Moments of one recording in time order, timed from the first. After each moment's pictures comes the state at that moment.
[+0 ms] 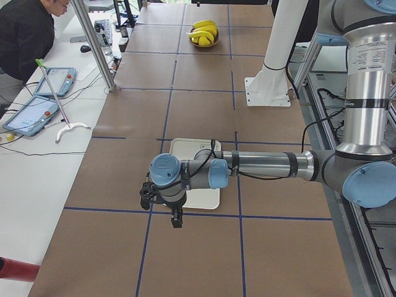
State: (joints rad) left arm -1.59 -1.52 -1.62 -1.50 -2.37 -0.01; right arm 1.38 -1.79 1.88 -1.29 2.39 0.42
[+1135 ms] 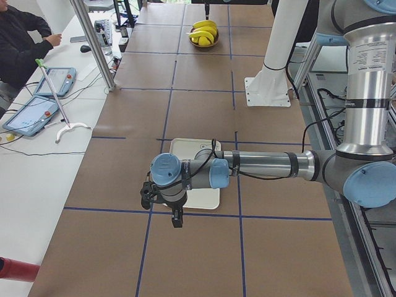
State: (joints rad) left arm -1.59 -1.52 -1.63 -1.50 -2.37 -0.01; right arm 1.17 -1.85 1.87 -1.21 2.34 0.50
